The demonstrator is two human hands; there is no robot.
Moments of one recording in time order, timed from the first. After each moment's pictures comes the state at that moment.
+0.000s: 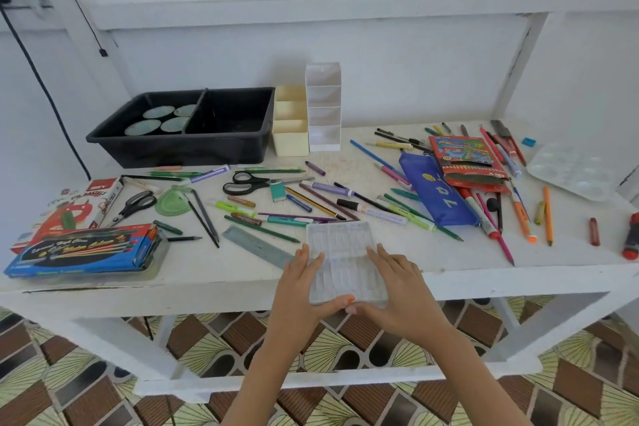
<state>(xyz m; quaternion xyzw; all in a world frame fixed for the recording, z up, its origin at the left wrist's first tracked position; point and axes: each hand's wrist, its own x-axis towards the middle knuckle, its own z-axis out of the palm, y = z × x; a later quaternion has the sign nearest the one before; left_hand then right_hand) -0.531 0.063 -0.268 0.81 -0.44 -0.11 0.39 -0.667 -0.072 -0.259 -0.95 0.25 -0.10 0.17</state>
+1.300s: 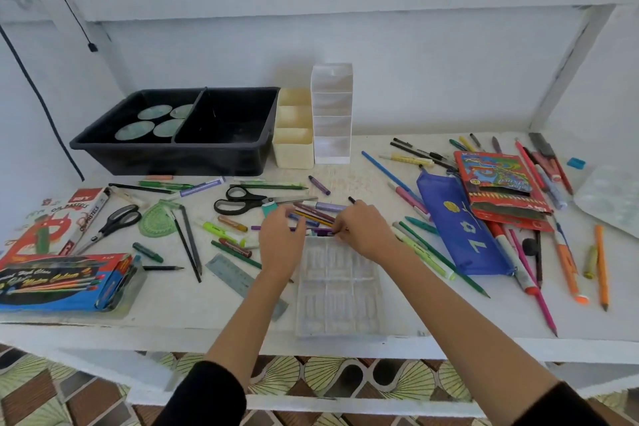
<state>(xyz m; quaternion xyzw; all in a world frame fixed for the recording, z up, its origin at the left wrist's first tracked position) -0.415 -0.058 -0.239 0.87 -0.25 -0.01 0.43 -0.504 -0.176 -0.208 -0.98 0.19 -0.01 0.11</state>
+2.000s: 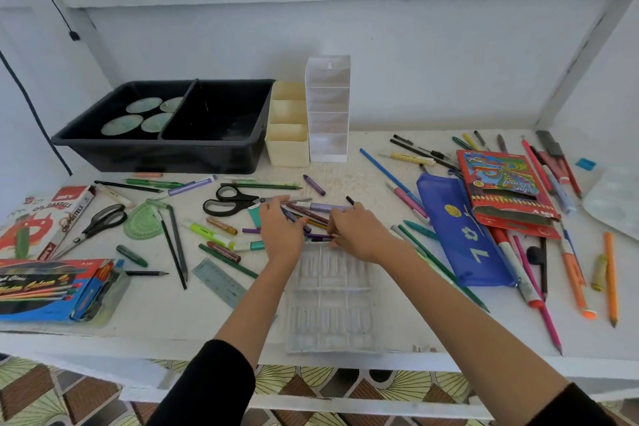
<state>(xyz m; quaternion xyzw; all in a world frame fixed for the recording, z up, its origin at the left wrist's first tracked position) -0.403 -0.095 -0.248 0.86 -0.16 -0.04 0.48 -0.492 -0.195 -0.221 -0.98 0.17 0.07 0.10</state>
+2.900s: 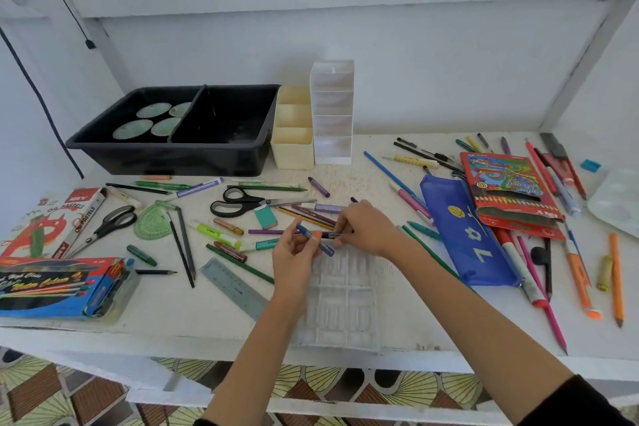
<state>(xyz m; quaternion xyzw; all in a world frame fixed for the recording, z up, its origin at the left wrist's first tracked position) -0.454 -0.064 -0.248 0.62 -0.06 -0.22 0.75 -0.494 -0.205 -0.221 -0.96 0.19 0.01 0.22</state>
